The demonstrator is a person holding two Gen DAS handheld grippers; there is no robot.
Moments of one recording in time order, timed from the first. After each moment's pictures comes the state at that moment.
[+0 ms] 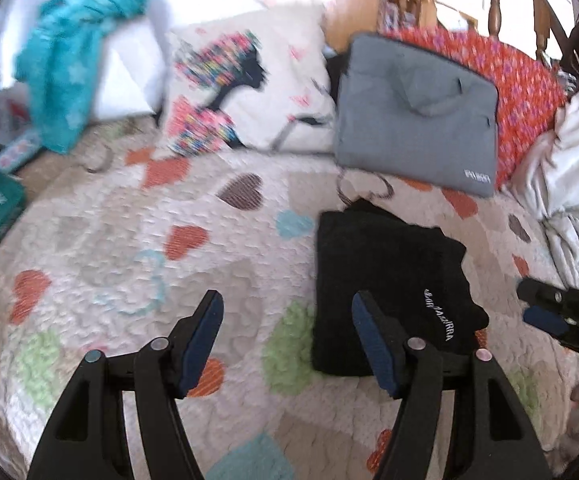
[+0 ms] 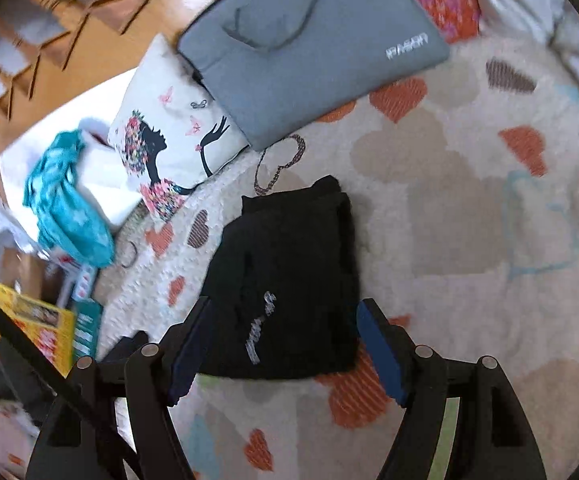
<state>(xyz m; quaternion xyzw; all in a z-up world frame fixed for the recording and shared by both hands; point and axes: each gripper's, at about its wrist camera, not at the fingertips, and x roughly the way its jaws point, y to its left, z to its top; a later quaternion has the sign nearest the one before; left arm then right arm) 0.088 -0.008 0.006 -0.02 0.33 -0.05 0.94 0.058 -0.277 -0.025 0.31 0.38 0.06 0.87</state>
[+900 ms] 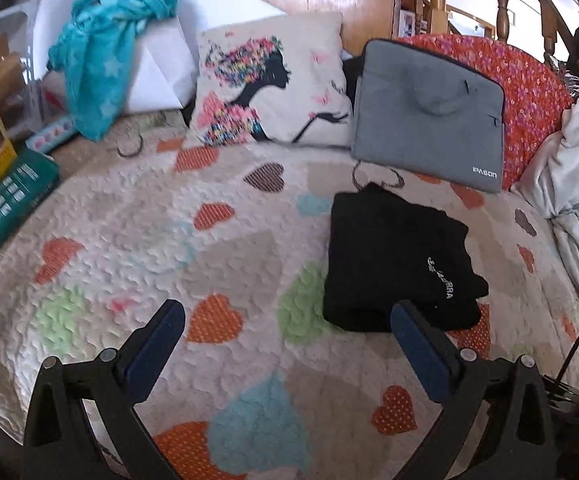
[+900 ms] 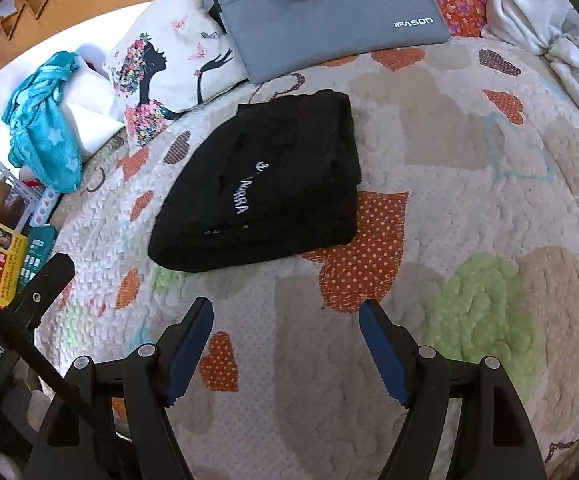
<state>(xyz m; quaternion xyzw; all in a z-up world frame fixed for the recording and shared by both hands) 0.048 -0.006 -0.003 -0.03 0.34 -0.02 0.94 0.014 -0.213 -0.072 0.22 0.44 0.03 0.87</state>
